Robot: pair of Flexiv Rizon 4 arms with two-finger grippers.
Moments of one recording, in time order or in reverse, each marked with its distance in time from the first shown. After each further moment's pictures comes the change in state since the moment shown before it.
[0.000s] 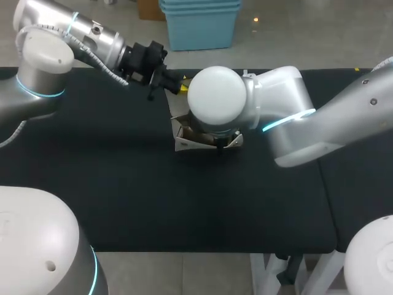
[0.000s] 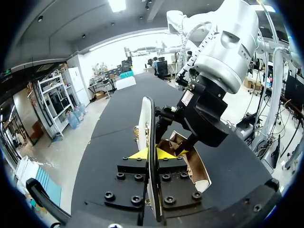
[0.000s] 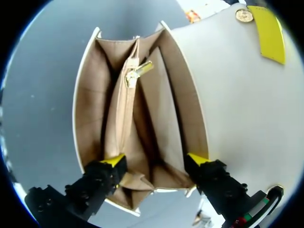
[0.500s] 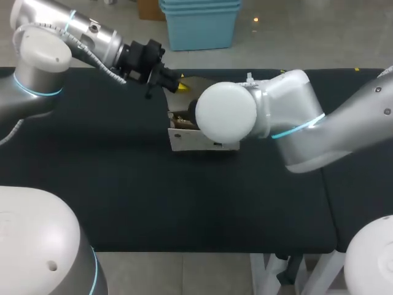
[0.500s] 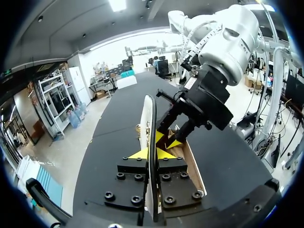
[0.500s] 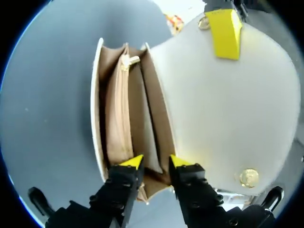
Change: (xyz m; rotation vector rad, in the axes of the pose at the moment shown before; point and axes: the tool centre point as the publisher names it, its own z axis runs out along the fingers) left arm -0.003 0.001 -0.007 -0.015 -0.011 -0.001; right arm -0.029 0.007 -0.028 -0.075 -0.154 0.071
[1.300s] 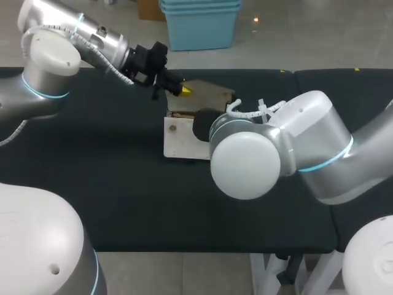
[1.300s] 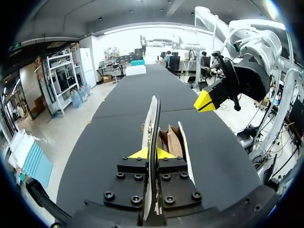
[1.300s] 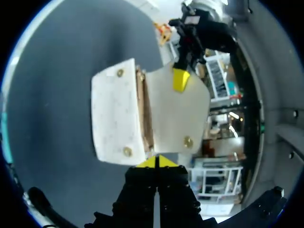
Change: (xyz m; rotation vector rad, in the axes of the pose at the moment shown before) left arm -0.009 0.029 0.017 -0.067 -0.020 -0.183; right arm 0.010 -0.015 -0.079 -0.054 -0.140 -0.003
